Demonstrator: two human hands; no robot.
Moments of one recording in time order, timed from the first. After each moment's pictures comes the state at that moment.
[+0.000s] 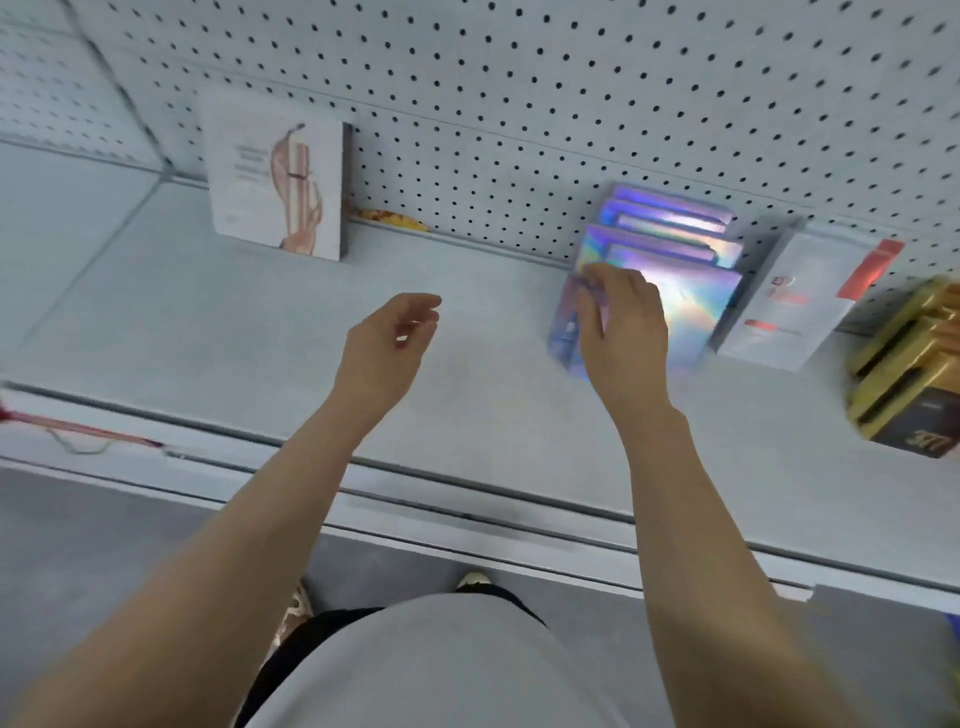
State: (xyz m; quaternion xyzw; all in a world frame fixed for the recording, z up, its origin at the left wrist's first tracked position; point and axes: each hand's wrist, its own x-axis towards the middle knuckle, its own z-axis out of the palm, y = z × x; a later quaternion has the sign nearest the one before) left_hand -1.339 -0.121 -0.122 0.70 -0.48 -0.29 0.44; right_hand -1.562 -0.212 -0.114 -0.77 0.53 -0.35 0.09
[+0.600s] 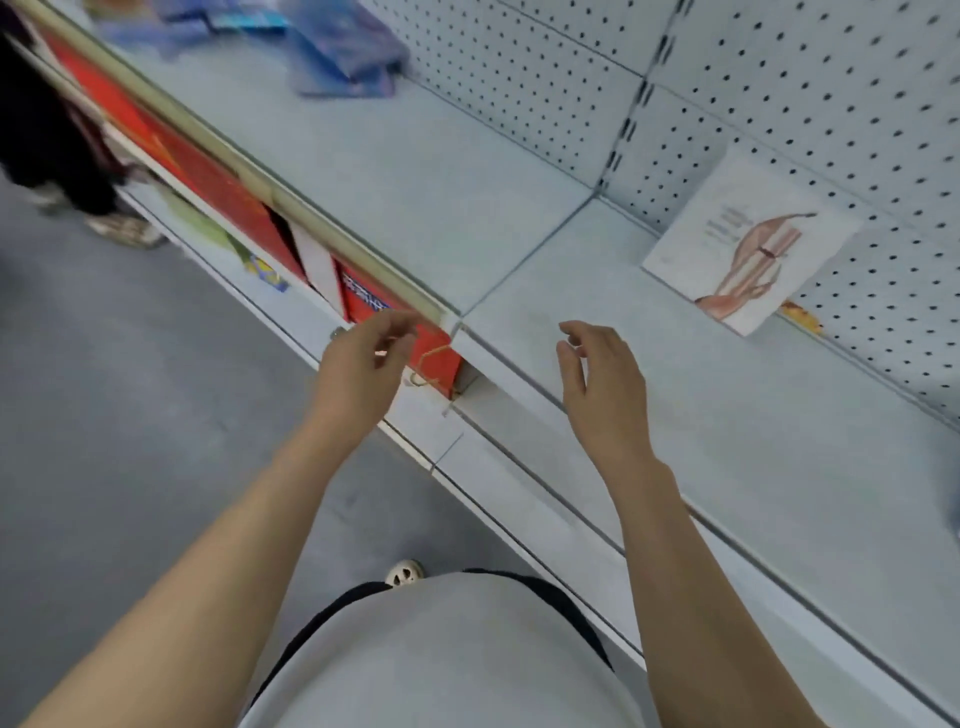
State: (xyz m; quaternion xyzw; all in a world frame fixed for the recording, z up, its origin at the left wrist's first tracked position) left_hand -0.988 0.139 -0.138 0.81 -0.28 -0.16 0.49; right_hand -1.164 -0.037 -0.145 -0.88 0.34 -0.21 0.24
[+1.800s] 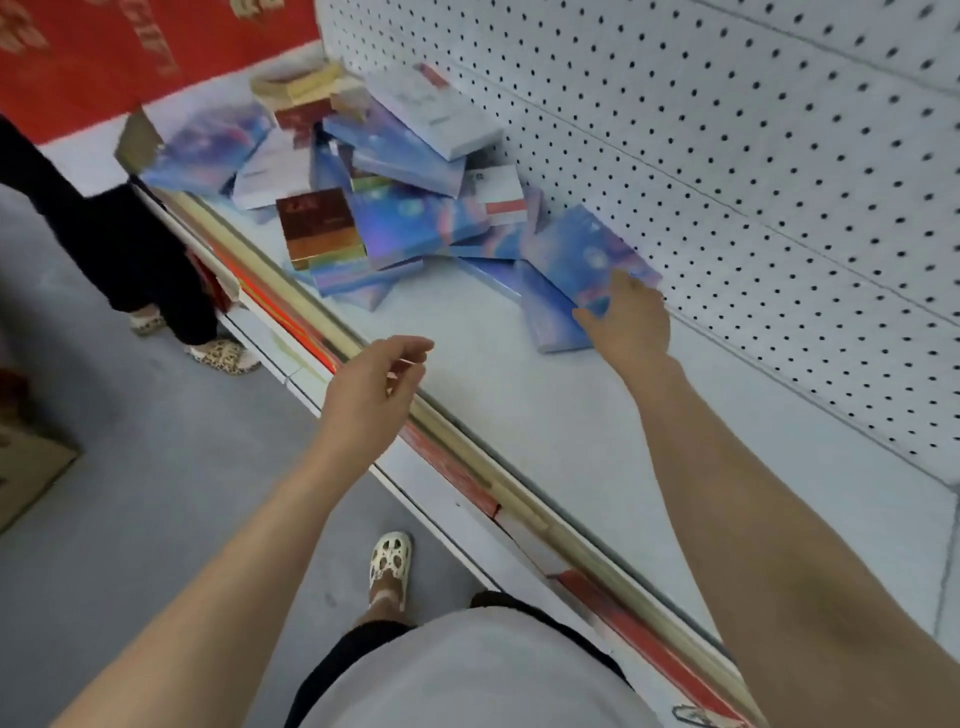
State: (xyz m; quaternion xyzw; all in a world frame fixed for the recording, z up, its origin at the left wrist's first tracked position) left_hand -0.424 0.122 -0.123 0.83 -0.33 -0.12 0.43; right_hand -0.529 -0.163 -0.142 -0.88 0.44 -0.10 0.15
